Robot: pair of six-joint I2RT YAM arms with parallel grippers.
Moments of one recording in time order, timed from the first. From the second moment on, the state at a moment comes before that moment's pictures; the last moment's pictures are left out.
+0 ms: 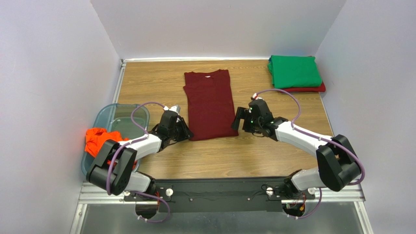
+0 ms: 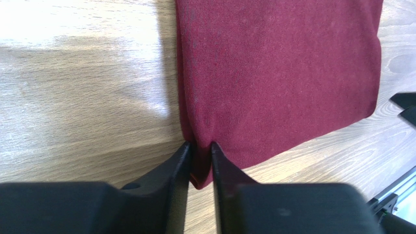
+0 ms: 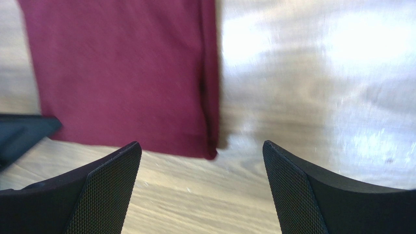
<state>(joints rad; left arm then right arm) -0.41 1.37 0.46 0.15 0.17 -0.69 0.55 1.40 0.74 -0.15 0.02 0.63</state>
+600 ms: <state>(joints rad) -0.41 1.39 0.46 0.18 0.19 -0.68 0.55 1.50 0.72 -0.16 -0.08 0.64</state>
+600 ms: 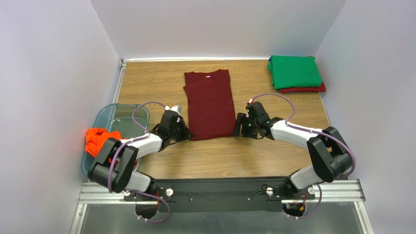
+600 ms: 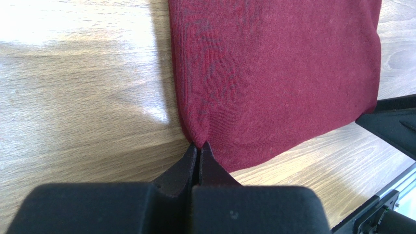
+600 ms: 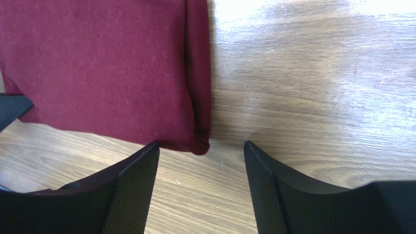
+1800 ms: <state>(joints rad) -0.42 1.14 0.45 0.03 0.20 -0.68 0.54 1.42 0.70 -0.17 -0.27 0.63</state>
